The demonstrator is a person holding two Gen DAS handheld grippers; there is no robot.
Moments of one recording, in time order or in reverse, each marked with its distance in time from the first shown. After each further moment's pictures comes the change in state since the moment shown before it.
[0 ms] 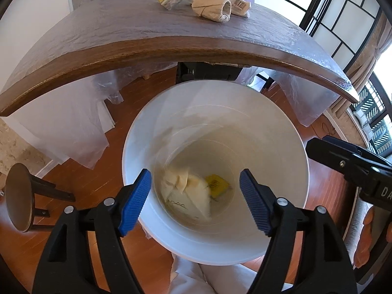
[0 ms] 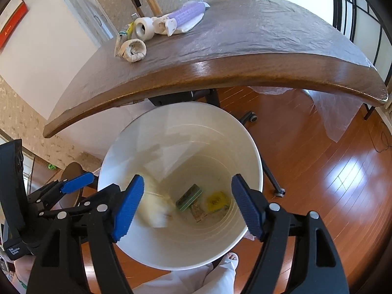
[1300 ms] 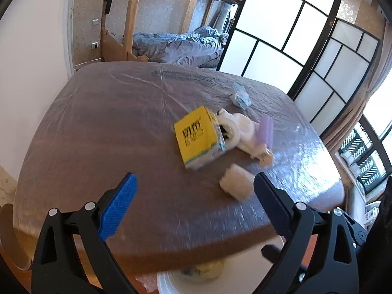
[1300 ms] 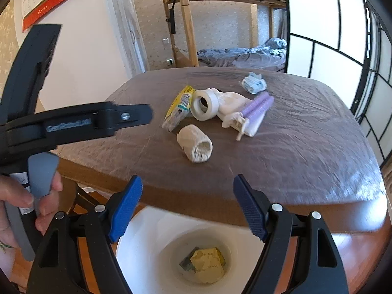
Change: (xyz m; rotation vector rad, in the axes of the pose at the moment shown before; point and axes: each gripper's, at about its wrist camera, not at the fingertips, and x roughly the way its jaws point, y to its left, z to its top) left arm -0.041 0.053 0.171 -0.048 -0.236 -0.082; right arm 0.006 0.086 0.106 -0.270 -0.200 0.005
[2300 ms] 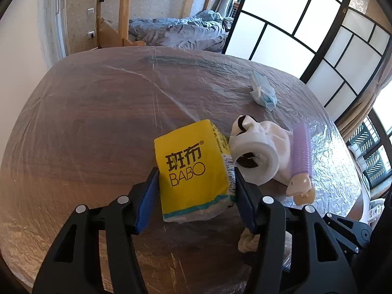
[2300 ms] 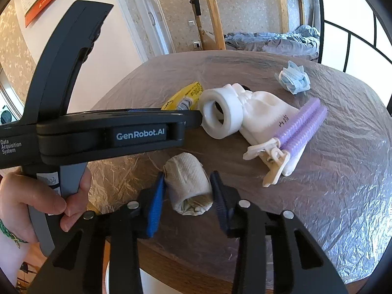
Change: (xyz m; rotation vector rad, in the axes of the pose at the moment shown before) left arm 0.079 0.011 0.032 0.012 0.097 0.009; right arm 0.077 -0.014 0.044 -0.050 0.108 0.149
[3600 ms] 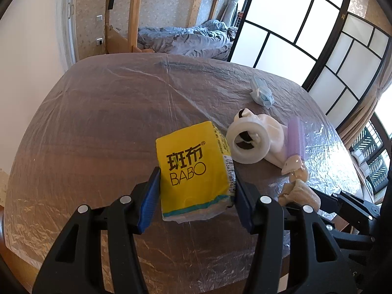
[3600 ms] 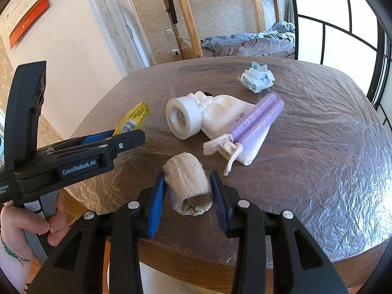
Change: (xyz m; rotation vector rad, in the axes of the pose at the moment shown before) left arm -0.030 -0.001 -0.025 -0.018 -0.063 0.036; right arm -0.032 -0.022 -0.013 0.119 -0.048 -0.076
